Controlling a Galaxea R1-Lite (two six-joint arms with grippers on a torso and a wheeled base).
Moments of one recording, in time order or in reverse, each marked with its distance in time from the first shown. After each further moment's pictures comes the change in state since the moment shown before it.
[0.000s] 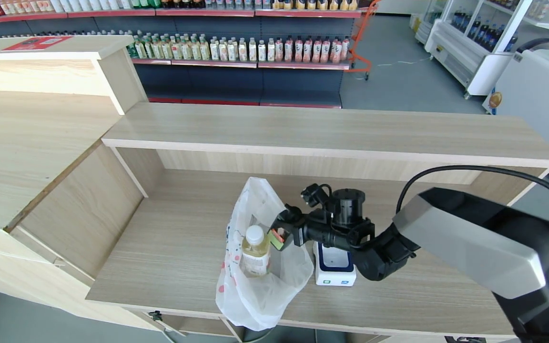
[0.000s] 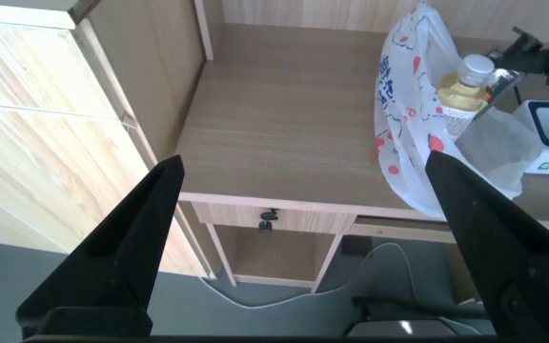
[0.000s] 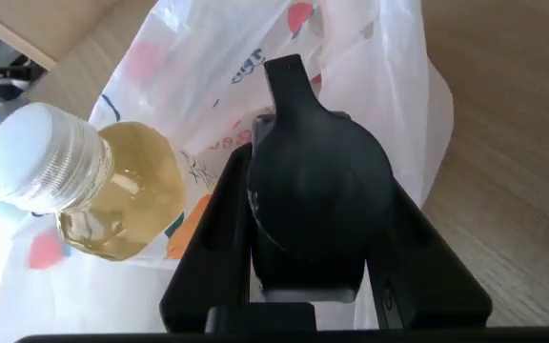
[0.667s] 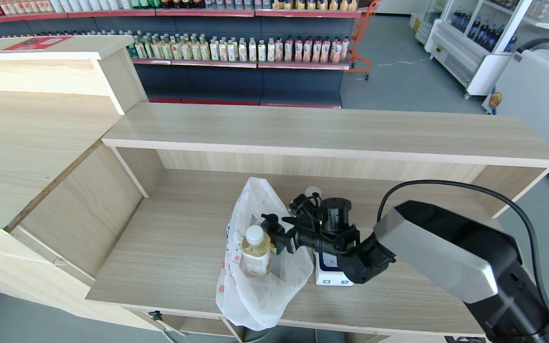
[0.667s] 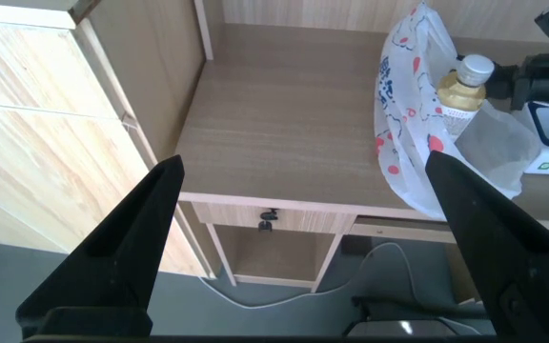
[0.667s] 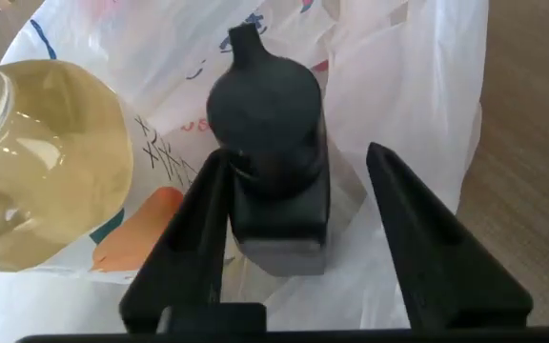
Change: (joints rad) left arm 0.000 0.000 0.000 0.000 0.000 0.000; right arm 0.007 0.131 -0.140 0.018 0.011 -0.129
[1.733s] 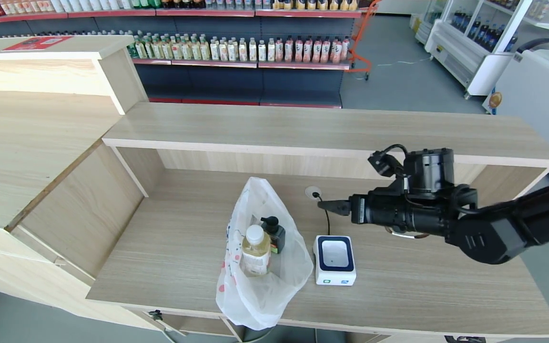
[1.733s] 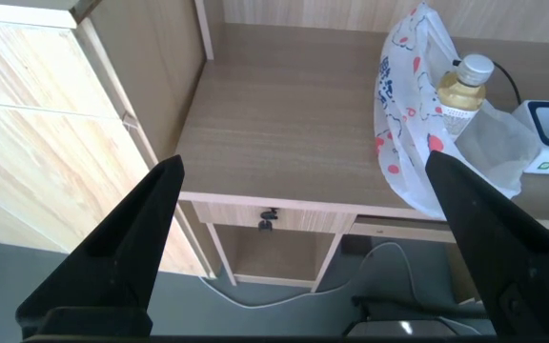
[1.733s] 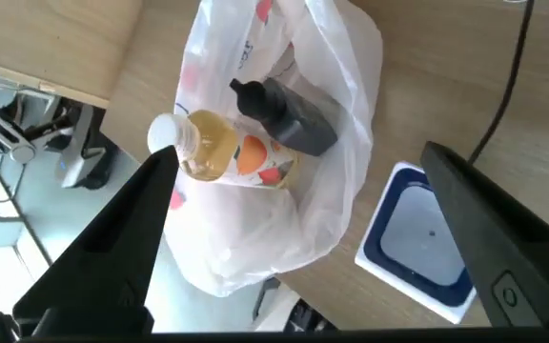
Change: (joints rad) left arm 0.000 0.000 0.000 0.000 0.000 0.000; right arm -0.126 -0.725 0.497 0.376 -0.067 0.396
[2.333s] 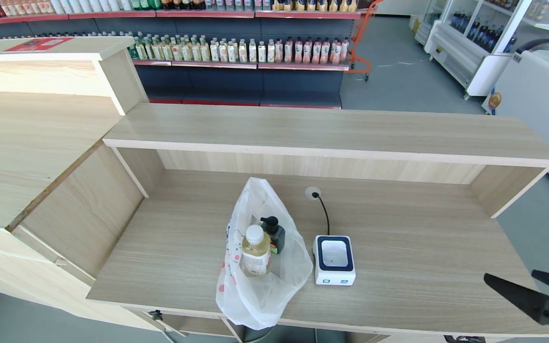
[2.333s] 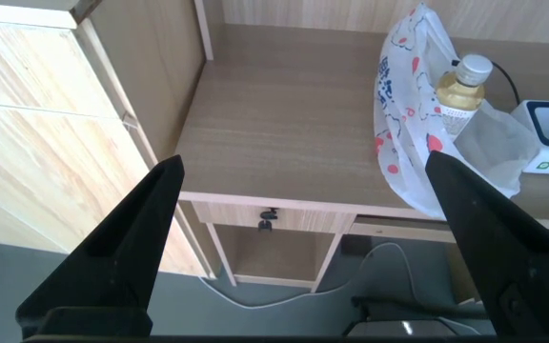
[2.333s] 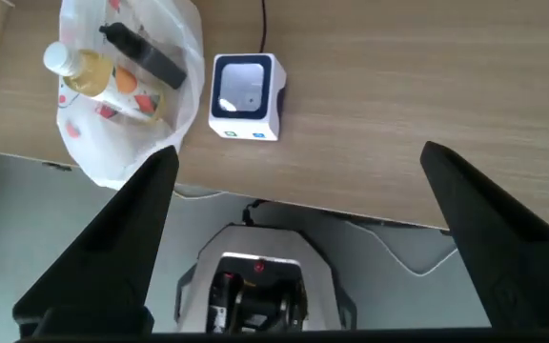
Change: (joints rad) left arm 0.000 0.000 0.000 0.000 0.000 0.000; right arm -0.217 -1.035 0.648 0.335 -0.258 -0.102
